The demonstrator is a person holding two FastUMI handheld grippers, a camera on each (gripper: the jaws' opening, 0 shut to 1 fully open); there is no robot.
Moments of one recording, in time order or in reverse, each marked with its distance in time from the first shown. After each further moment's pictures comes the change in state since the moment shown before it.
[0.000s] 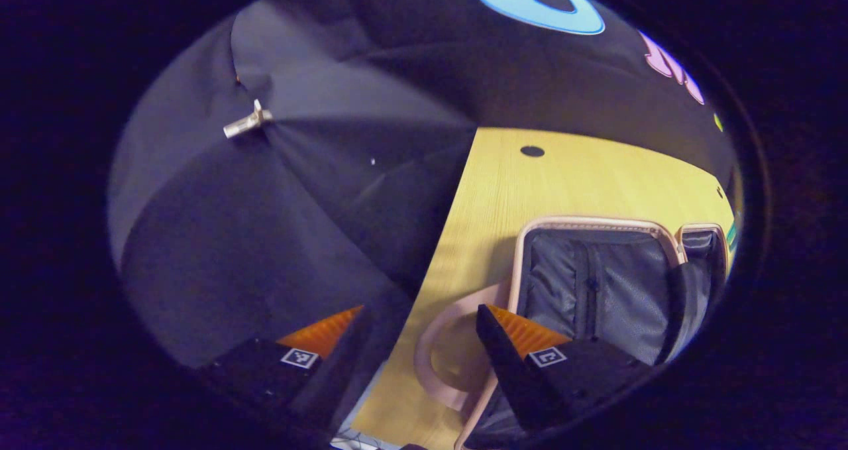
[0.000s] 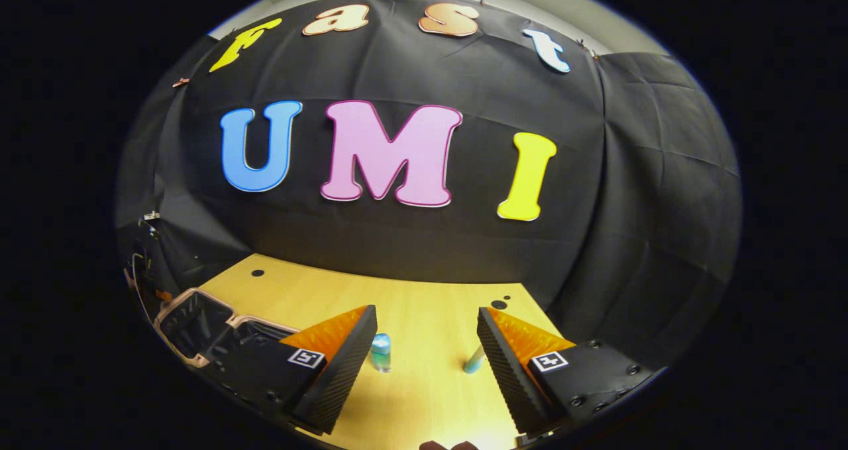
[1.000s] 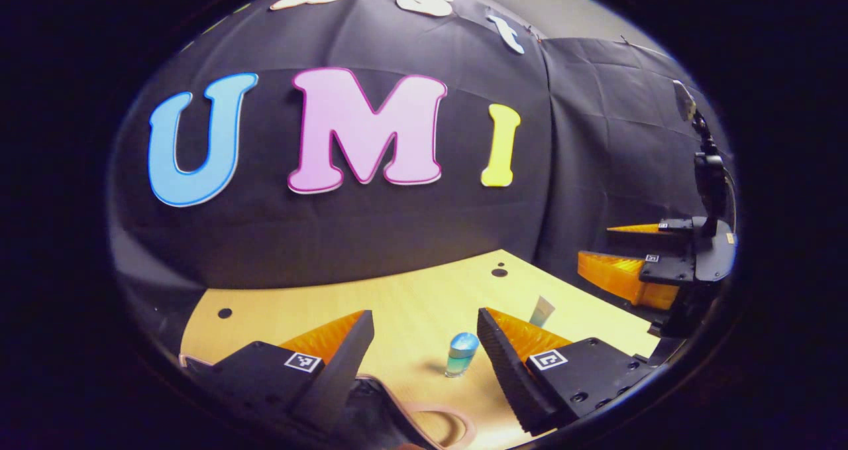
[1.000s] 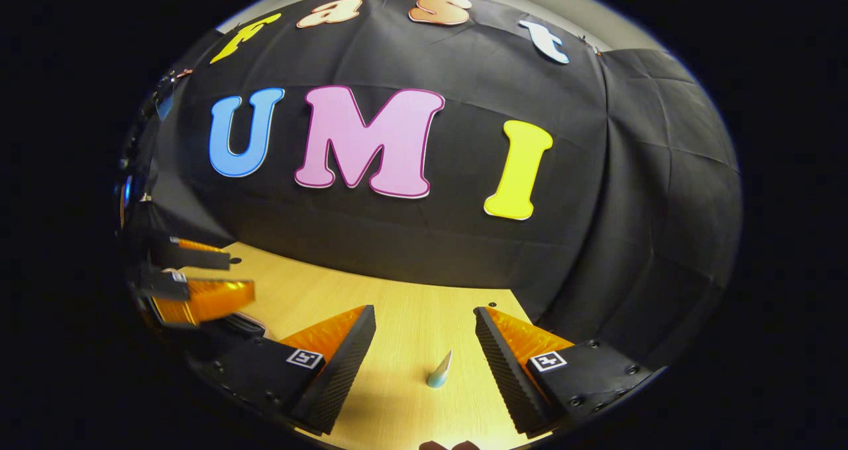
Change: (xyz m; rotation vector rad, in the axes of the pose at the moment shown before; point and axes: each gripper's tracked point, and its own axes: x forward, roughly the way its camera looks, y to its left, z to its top) left arm -0.272 -0.516 0.148 0.147 -0.415 -0.768; right arm 0.063 -0.056 -0.039 -0.042 0.025 0.047
